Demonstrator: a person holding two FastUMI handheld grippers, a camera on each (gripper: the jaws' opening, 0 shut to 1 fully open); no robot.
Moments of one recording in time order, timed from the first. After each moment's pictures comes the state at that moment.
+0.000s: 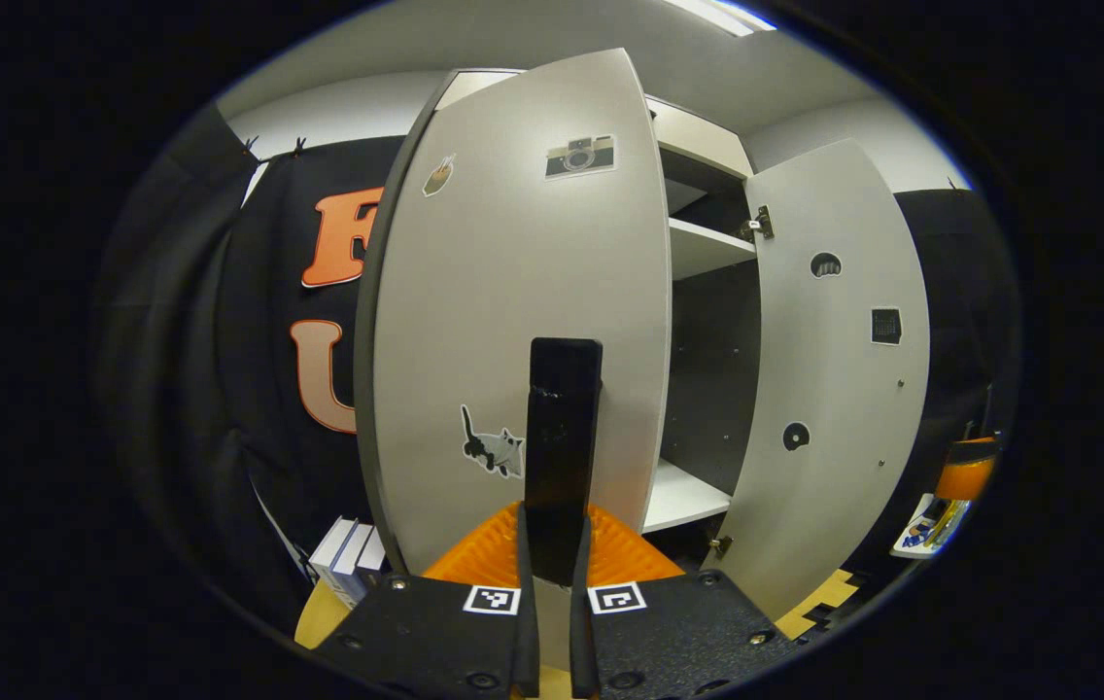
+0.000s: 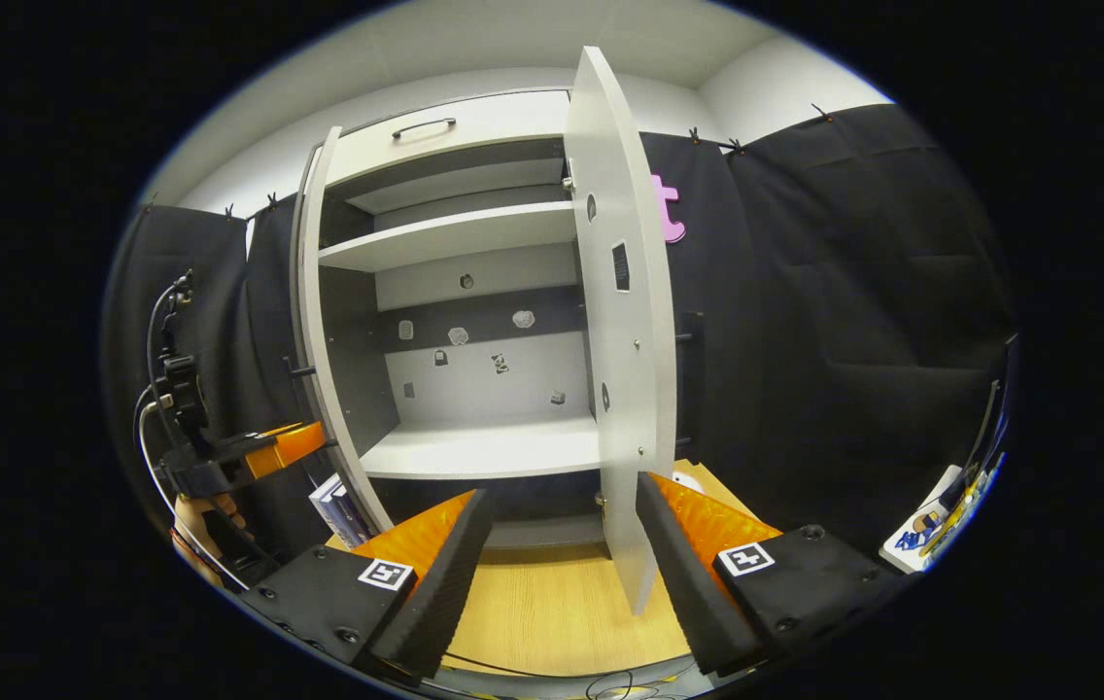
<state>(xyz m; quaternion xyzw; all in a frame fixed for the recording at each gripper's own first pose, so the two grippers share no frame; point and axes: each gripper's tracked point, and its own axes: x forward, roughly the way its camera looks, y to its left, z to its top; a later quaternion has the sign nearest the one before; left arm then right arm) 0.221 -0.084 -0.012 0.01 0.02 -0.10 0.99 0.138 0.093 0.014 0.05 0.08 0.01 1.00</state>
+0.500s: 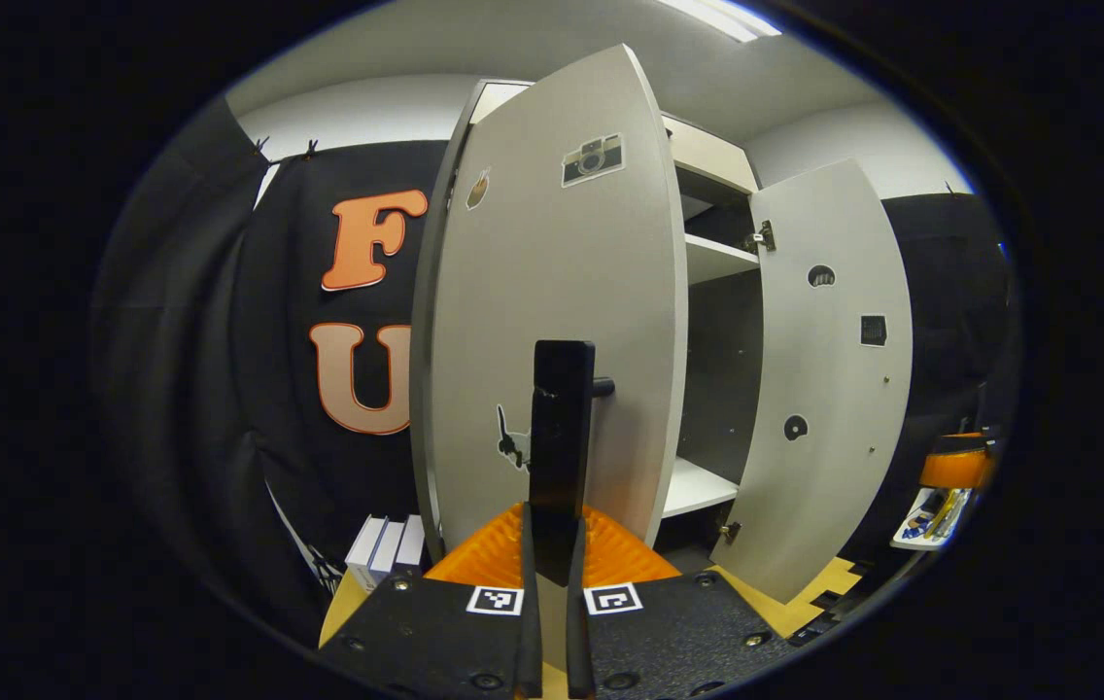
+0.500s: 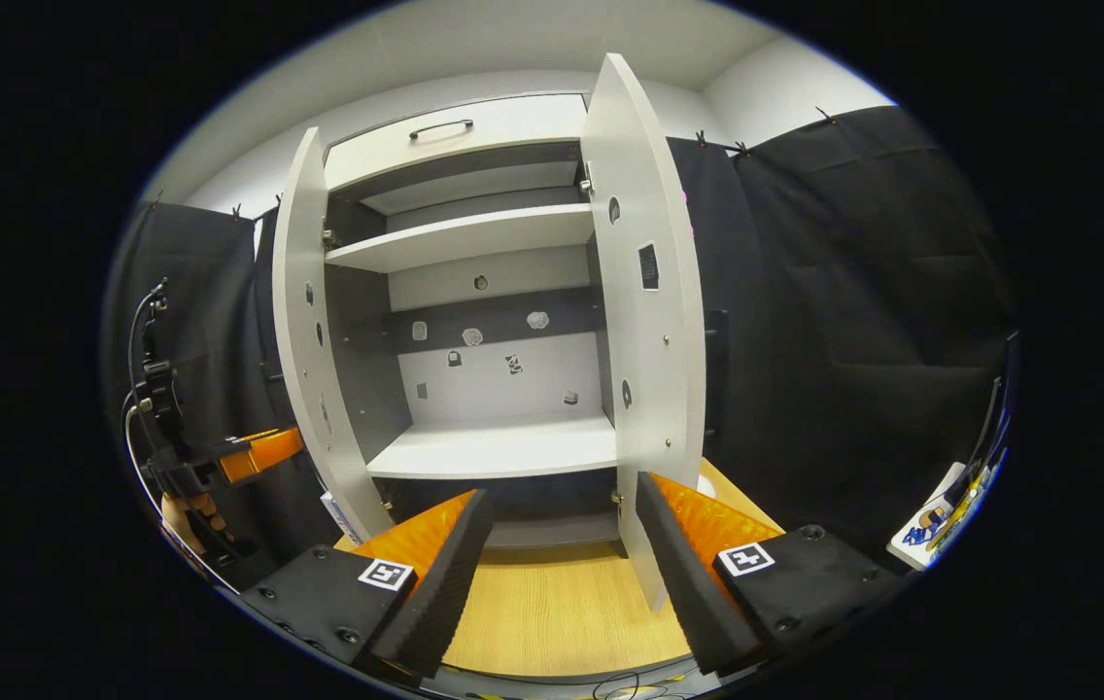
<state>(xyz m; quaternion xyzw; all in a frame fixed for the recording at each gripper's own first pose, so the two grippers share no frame) 0.211 -0.066 -0.011 0.01 0.02 -0.10 0.99 0.133 0.117 0.011 0.05 0.07 0.02 1.00</state>
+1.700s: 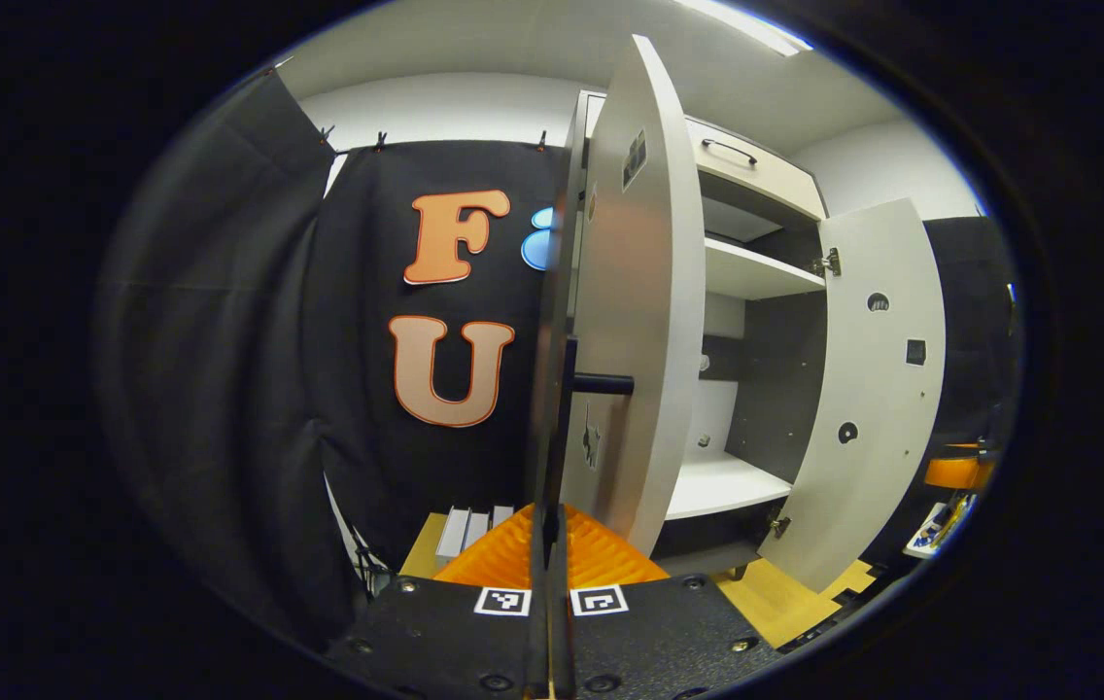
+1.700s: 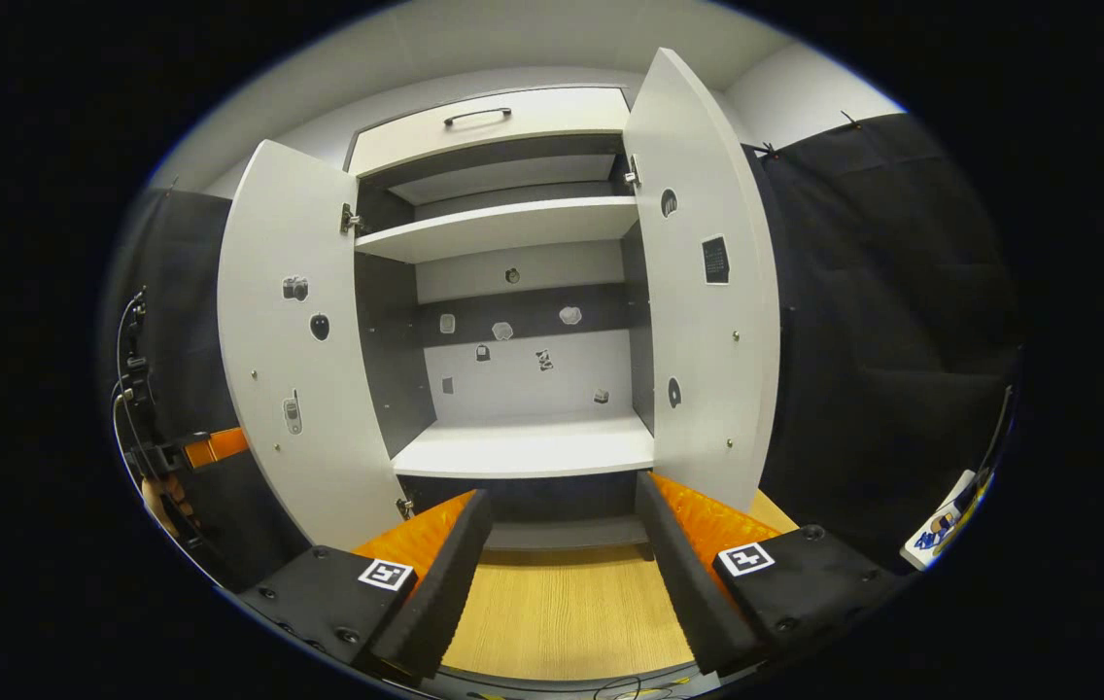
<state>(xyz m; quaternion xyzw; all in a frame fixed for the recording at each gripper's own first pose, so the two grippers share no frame) 0.203 0.003 -0.008 -0.01 0.02 -0.04 1.00 0.148 0.163 0.005 0.04 0.07 0.05 1.00</state>
